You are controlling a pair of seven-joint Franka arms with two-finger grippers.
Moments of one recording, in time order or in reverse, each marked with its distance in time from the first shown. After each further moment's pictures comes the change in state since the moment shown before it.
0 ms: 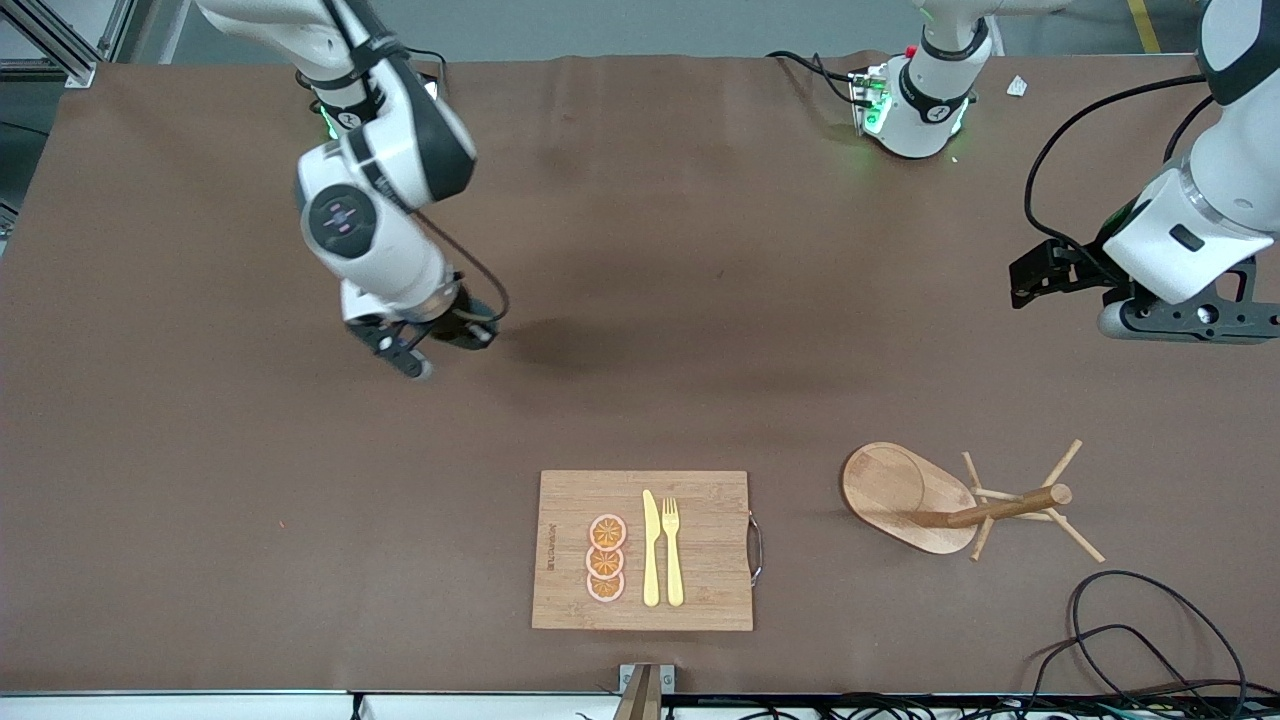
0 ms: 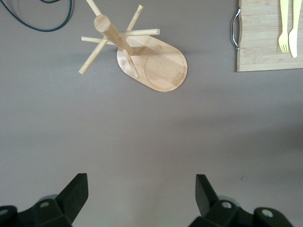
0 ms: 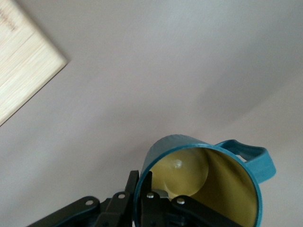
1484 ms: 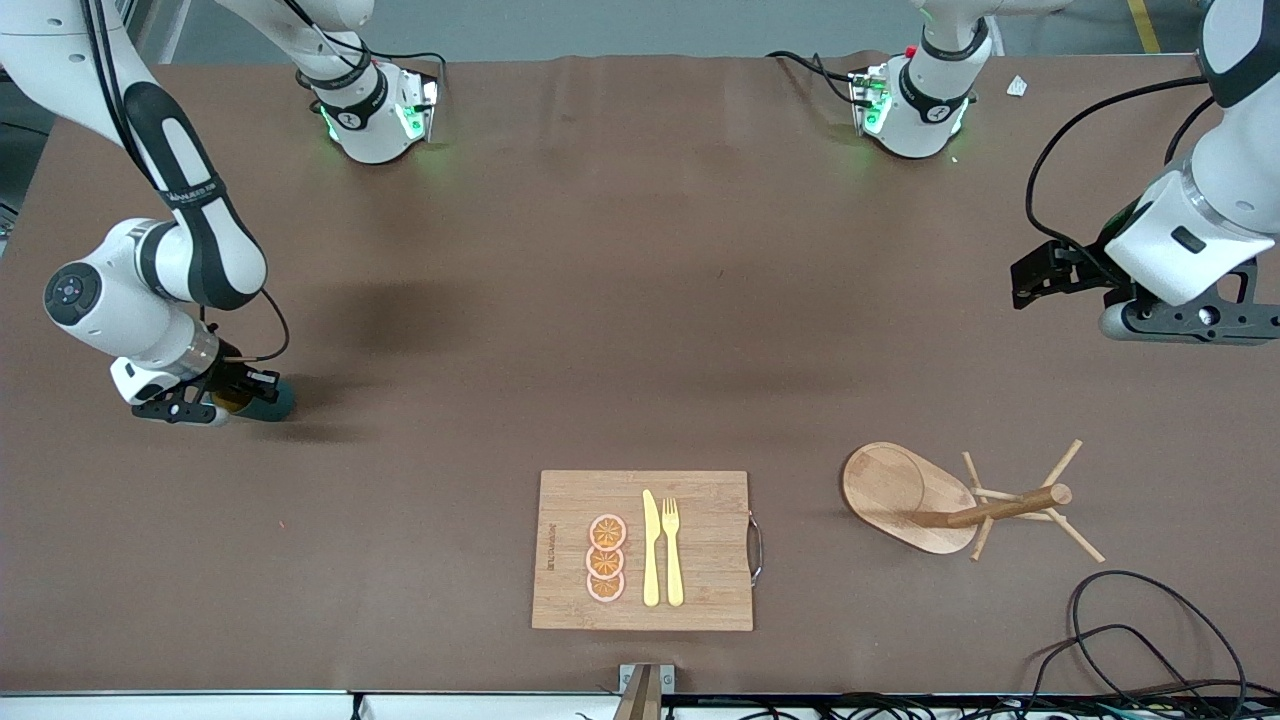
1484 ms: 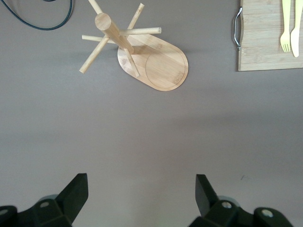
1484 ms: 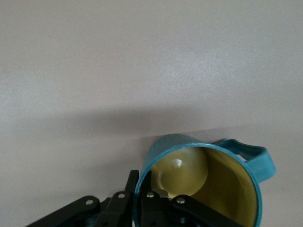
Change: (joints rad) left arm 0.004 0.001 -0.001 -0.005 0.000 0.000 0.000; right arm -0.685 0.118 -0.030 -0.255 -0.058 0.420 -1.292
